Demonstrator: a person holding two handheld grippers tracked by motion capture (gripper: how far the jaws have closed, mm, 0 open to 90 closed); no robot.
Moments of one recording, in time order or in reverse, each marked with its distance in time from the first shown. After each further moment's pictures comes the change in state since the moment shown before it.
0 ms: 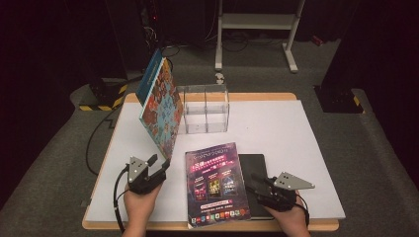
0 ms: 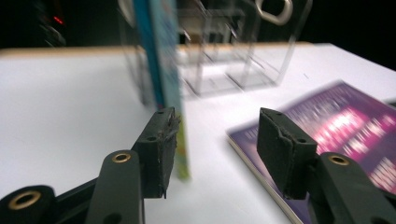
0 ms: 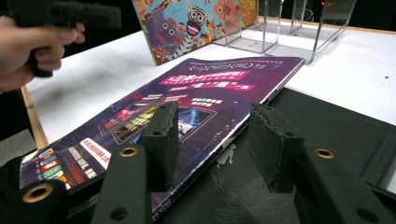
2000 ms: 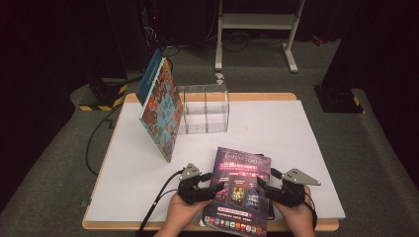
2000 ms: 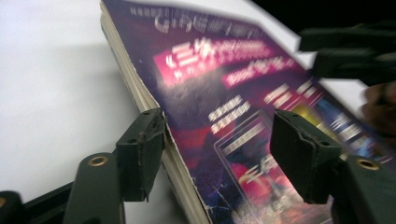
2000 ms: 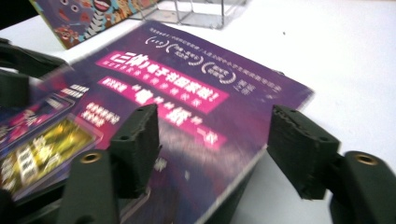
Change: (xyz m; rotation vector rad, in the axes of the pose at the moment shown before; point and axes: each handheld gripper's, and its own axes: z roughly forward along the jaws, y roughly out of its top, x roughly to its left) left arm -0.105 -0.007 0.055 0.209 -0.481 -0.049; right arm -0.026 -0.010 -0.007 0.090 -0.271 0.105
